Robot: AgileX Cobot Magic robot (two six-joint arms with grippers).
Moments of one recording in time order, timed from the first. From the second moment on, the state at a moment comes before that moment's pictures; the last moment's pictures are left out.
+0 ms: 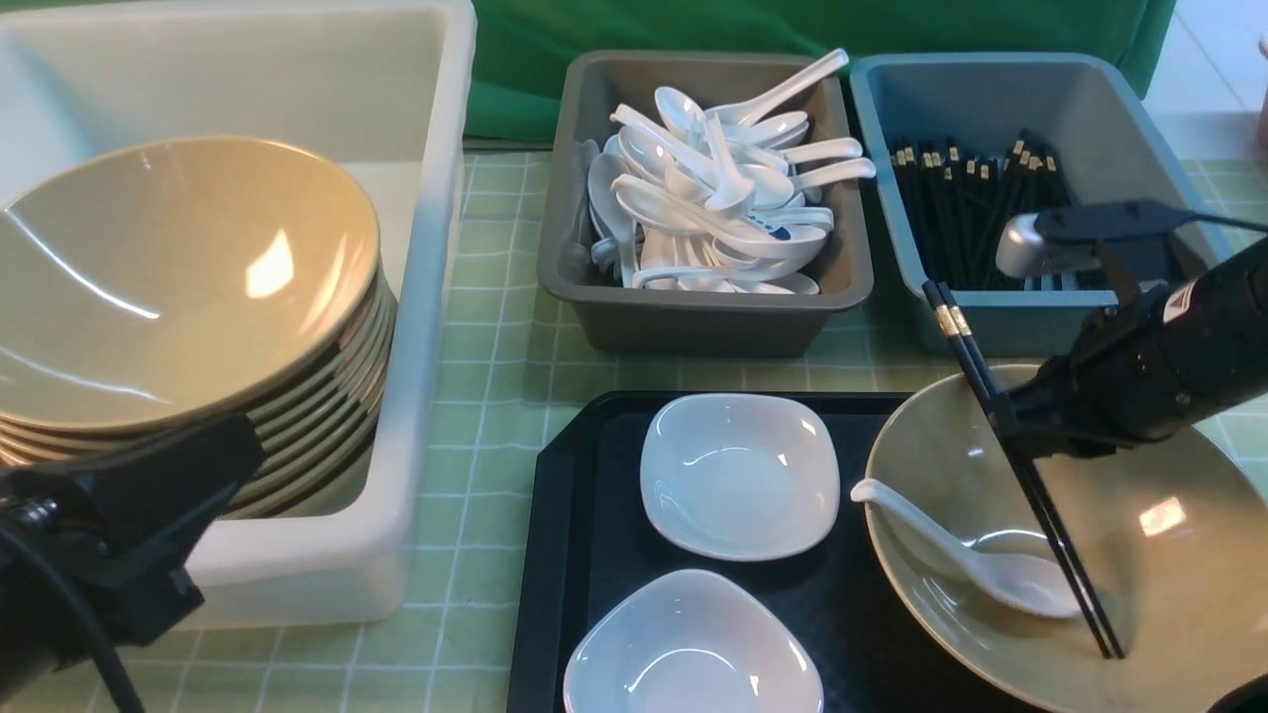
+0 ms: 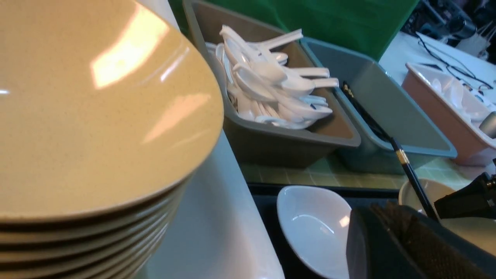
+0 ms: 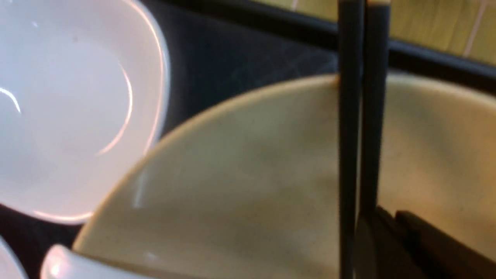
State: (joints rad) right arm 0.19 1.53 -0.98 0.19 0.54 -0.11; left arm -0.31 0.48 -0.44 -0.44 0.33 0.07
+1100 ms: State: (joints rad) right arm 0.19 1.65 -1.06 0.27 0.65 -0.20; left arm -0.31 0.48 -0.44 -0.44 0.32 0.08
